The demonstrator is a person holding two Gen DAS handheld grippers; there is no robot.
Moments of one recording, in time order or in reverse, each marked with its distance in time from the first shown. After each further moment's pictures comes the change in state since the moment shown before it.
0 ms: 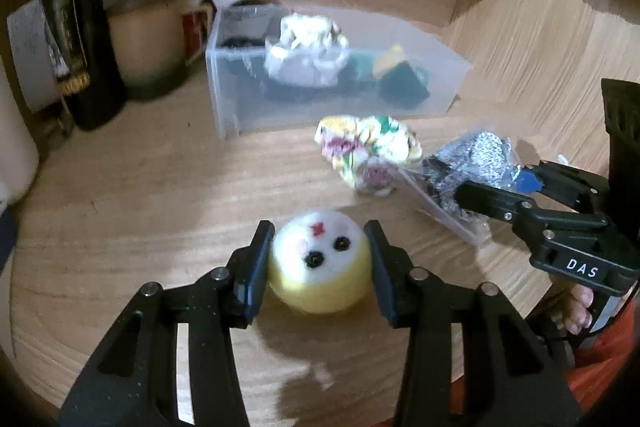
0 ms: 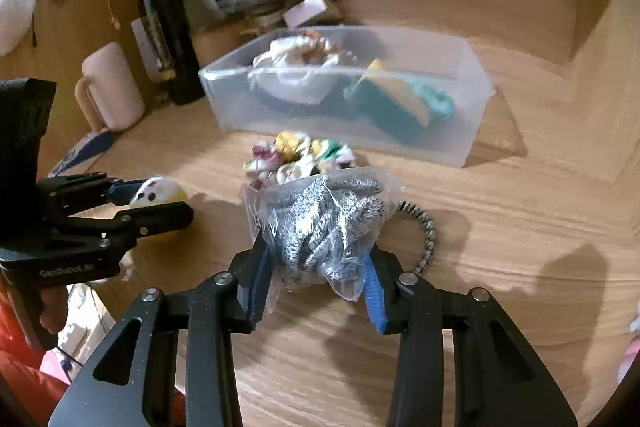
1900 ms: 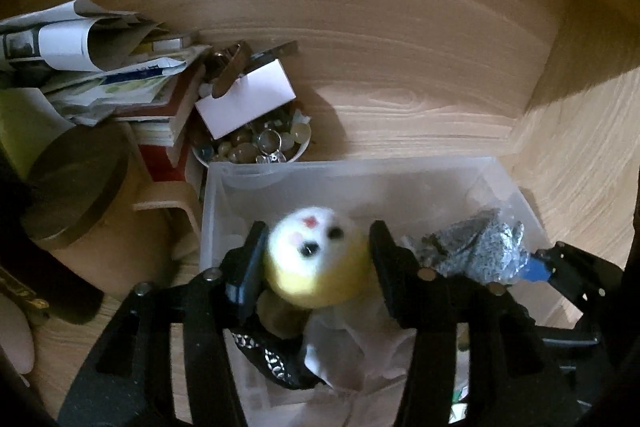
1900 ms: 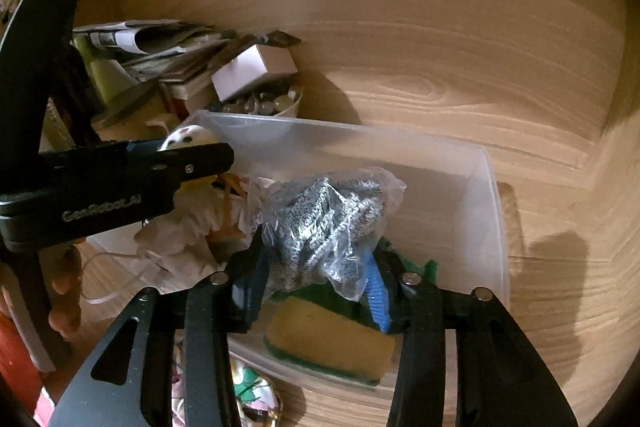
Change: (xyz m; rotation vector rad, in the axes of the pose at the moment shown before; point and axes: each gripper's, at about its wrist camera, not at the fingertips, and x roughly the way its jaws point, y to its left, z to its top) left arm 0.101 0.043 0.179 -0.093 -0.048 0.076; right arm 0.084 -0.041 0.120 0.012 -0.001 -0.064
